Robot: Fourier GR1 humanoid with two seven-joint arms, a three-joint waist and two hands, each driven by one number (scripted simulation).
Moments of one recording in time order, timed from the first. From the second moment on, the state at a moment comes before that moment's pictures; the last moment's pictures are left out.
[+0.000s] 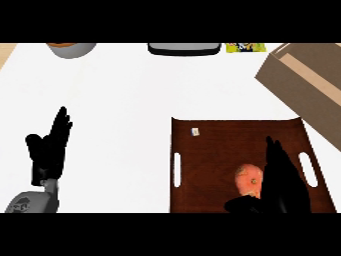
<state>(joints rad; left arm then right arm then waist) -0.09 0.22 -0.03 -1.31 0.09 0.26 0.02 0.06 -0.01 0.41 -1.99 1.07 0.18 1.18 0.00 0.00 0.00</state>
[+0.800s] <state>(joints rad) -0.08 0.21 -0.02 -1.34 0.07 0.26 0.03 0.04 -0.01 0.33 -1.86 1.06 0.19 1.14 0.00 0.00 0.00</state>
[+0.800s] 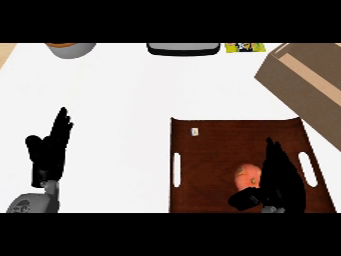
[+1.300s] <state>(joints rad) -0.08 0.20 -0.01 -1.34 0.05 0.25 0.05 0.02 -0.01 0.29 -1.75 1.04 0.16 1.11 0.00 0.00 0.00</state>
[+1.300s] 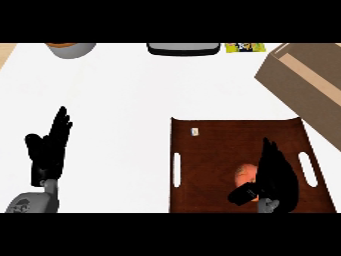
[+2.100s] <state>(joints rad) -0.08 0.16 0.02 -1.33 0.02 0.22 0.03 0.00 -0.03 0.27 -1.63 1.11 0.07 1.00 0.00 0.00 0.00</state>
